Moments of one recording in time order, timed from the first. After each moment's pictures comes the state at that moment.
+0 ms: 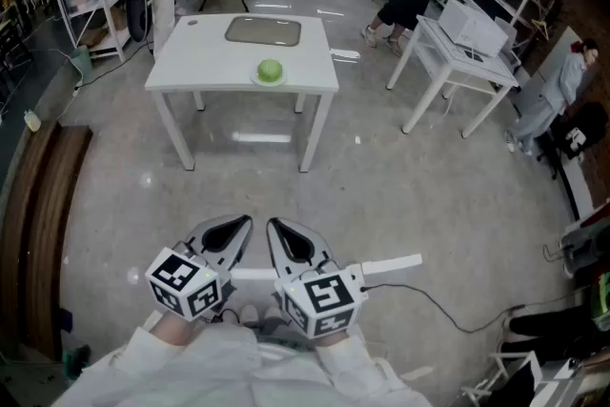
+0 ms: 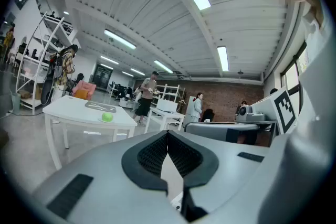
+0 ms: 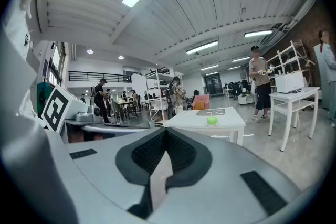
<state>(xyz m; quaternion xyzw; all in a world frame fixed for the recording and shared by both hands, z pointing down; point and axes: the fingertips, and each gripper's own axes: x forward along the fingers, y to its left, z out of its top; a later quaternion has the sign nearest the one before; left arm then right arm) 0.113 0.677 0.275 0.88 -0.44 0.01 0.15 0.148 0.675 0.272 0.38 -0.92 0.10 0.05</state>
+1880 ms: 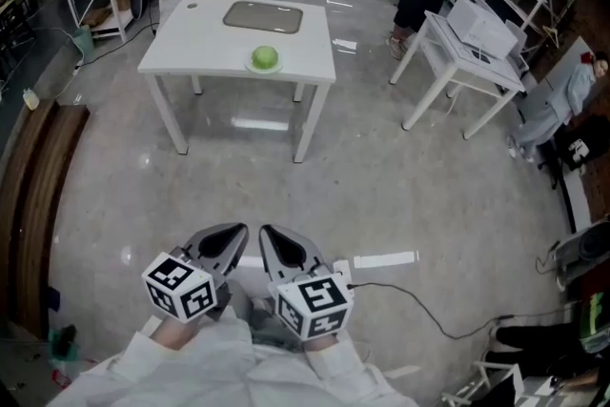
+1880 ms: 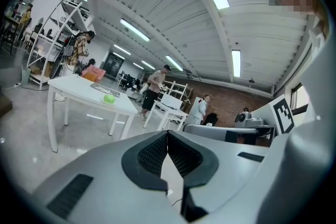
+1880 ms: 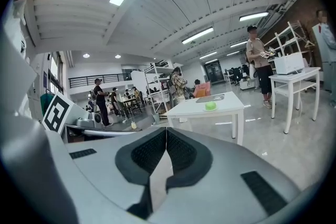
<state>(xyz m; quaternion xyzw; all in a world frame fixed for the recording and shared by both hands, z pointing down) 0.156 0.669 0.319 0.86 -0.46 -0.01 0.23 0.189 0.663 0.312 0.36 -0.91 0.17 0.07</state>
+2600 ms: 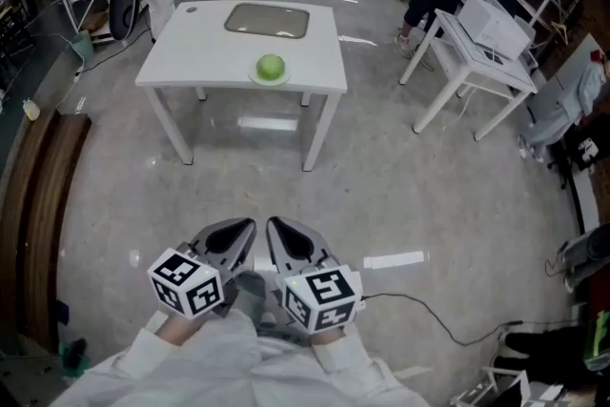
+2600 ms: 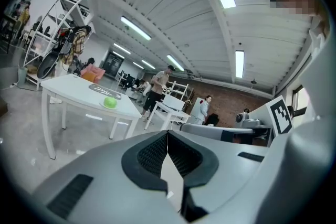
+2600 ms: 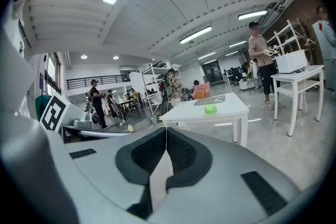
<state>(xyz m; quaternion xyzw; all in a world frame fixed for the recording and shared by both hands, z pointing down) 0.128 0.571 0.323 0.86 -0.45 -0.01 0.23 0.159 0.562 0.317 0.37 -0.91 0.17 0.06</state>
